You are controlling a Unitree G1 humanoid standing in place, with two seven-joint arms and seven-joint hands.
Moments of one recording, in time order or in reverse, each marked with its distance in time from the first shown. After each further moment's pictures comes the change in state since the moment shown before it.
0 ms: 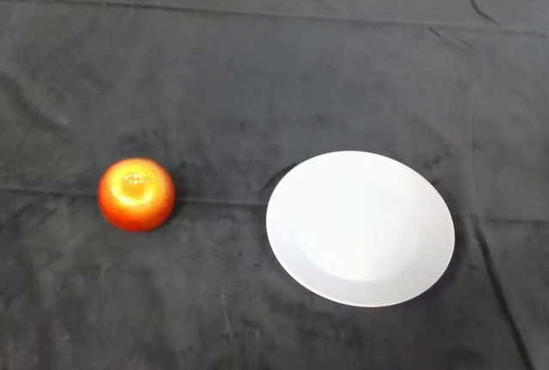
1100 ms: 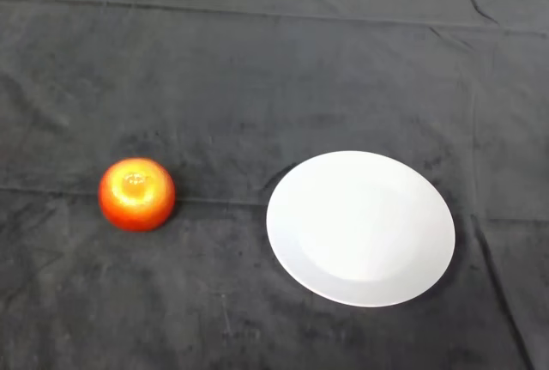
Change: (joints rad) left arm -0.069 -0.088 0.022 -0.047 0.131 0.014 0.014; right arm 0.000 0.000 0.000 0.000 0.000 0.000 0.000
